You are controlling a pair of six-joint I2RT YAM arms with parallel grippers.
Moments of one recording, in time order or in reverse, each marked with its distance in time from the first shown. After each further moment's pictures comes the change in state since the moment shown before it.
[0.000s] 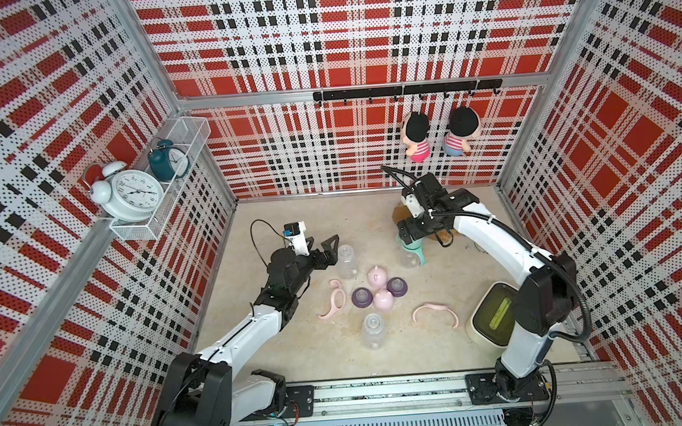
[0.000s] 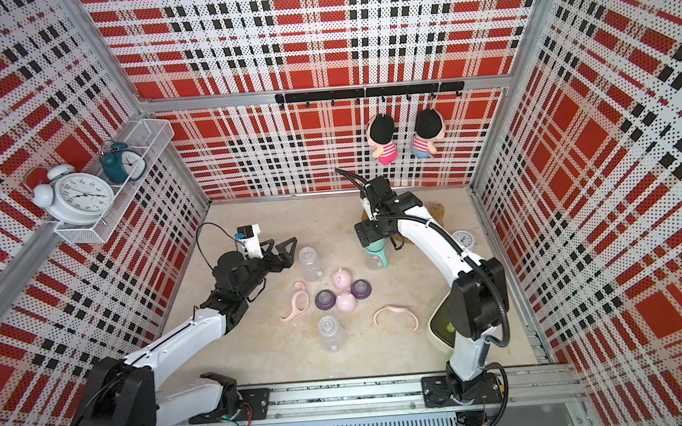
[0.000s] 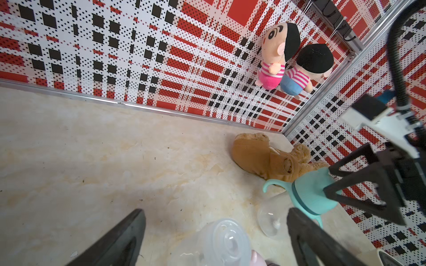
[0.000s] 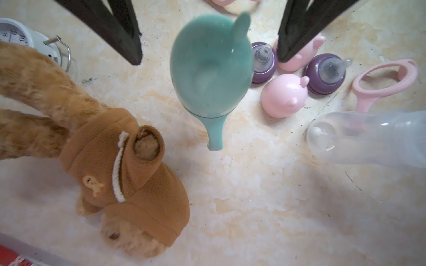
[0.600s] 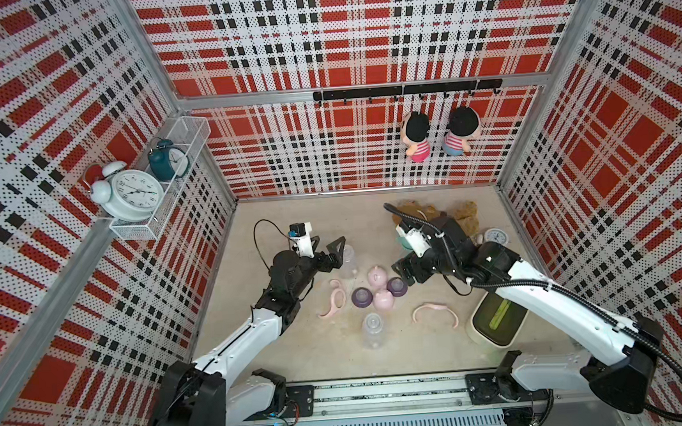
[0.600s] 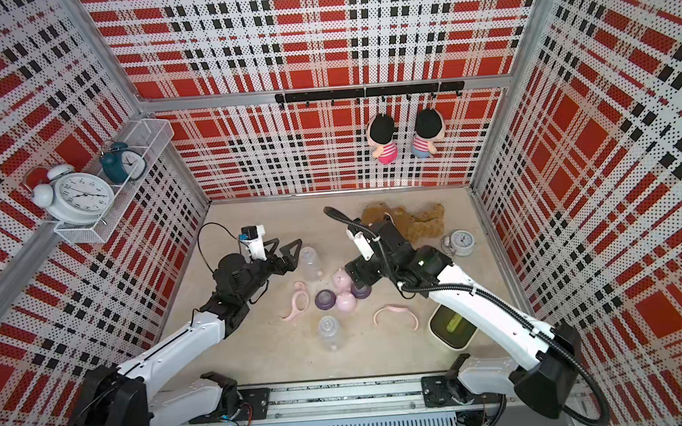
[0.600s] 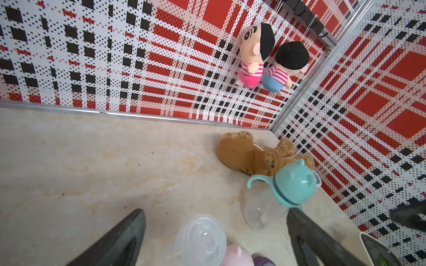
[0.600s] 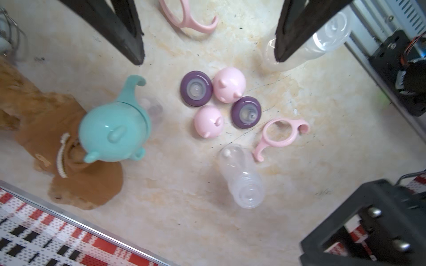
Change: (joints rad) left arm -0.058 -0.058 -0.004 -0.011 -0.014 0.036; right arm 0.343 -0.519 -0.518 0.277 0.005 0.042
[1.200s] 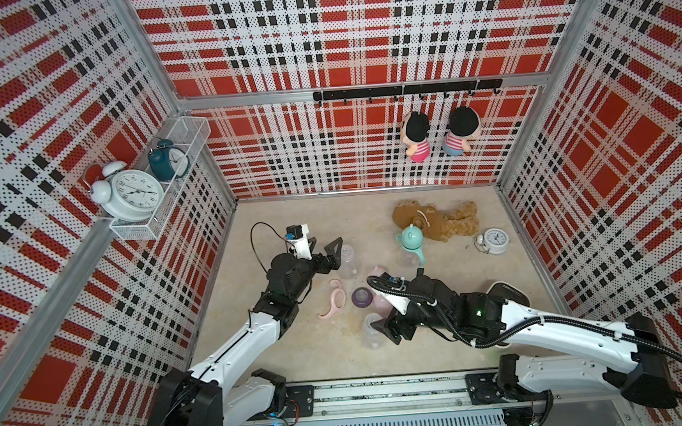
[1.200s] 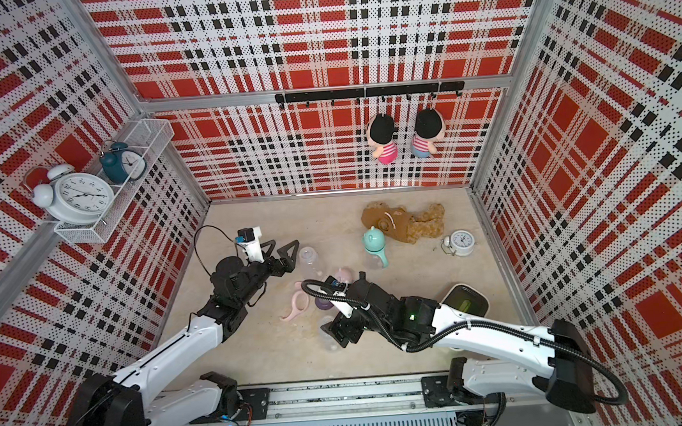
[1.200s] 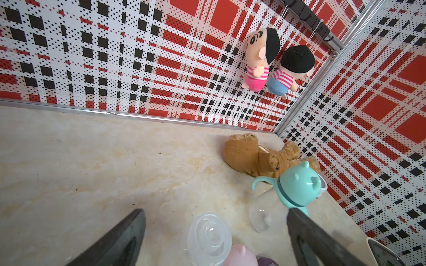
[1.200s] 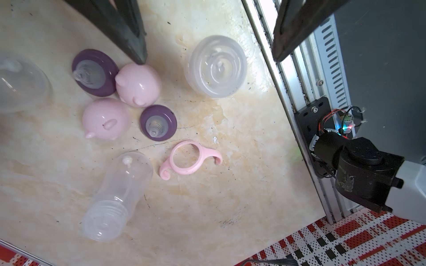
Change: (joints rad) left arm 0.000 -0.034 -0.019 -0.017 -0.028 -0.001; right arm 0.351 -0.091 -0.317 0.308 -0.005 0.068
